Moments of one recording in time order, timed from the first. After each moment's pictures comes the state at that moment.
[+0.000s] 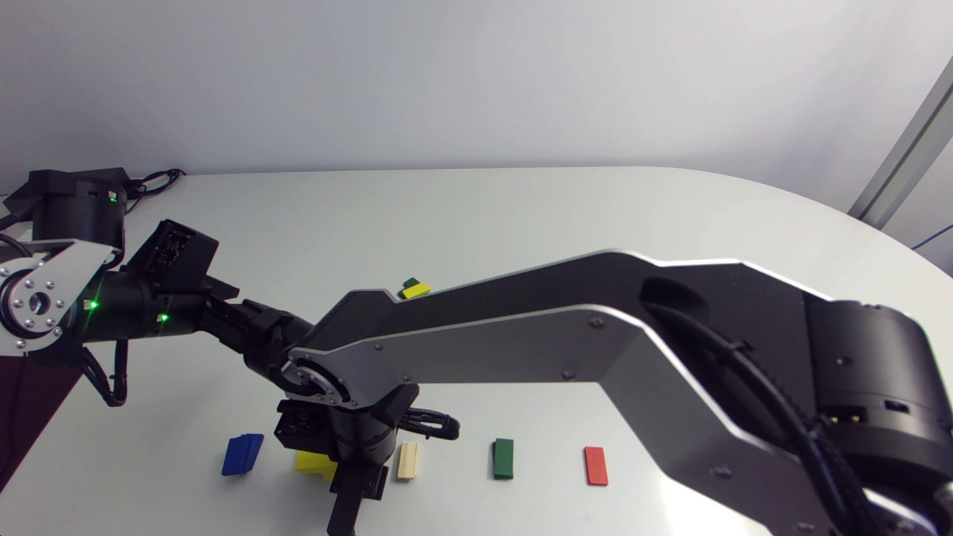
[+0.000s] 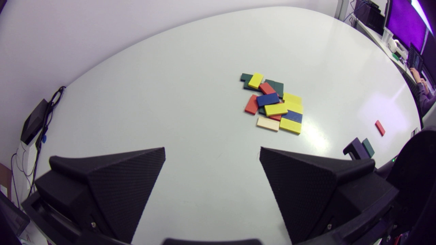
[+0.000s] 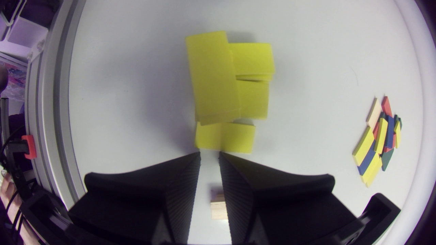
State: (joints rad) left arm 0.05 1.26 0.71 -0.25 0.27 0.45; right arm 1.09 2.22 1.67 -0.80 -0.08 -0.36
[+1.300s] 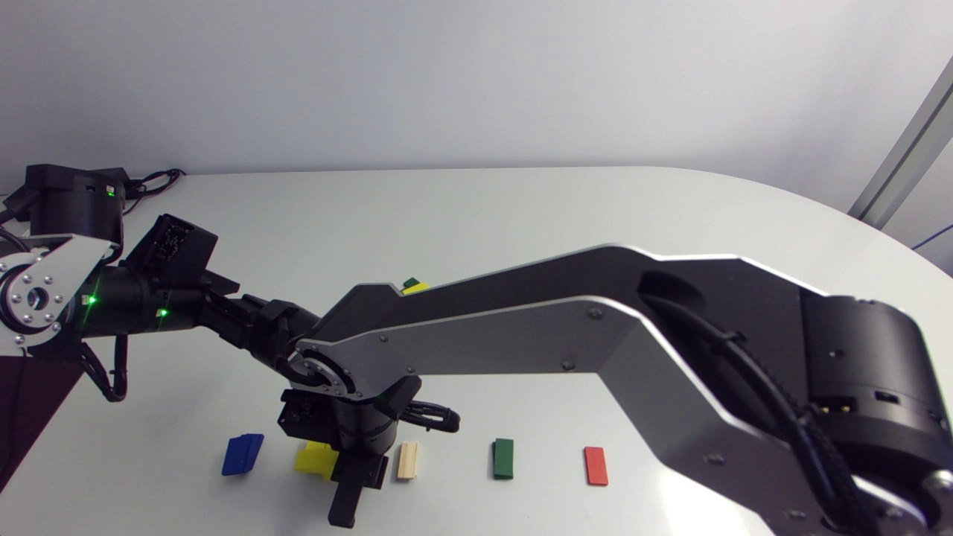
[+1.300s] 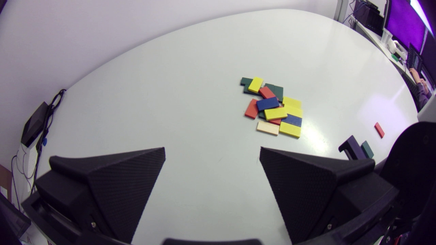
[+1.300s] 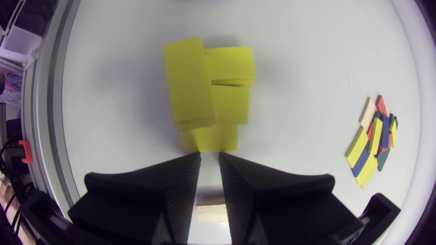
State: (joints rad) left arm 0.05 1.26 0.73 -0.25 0.27 0.45; right arm 1.08 2.22 1.67 -0.78 -0.07 -0.36
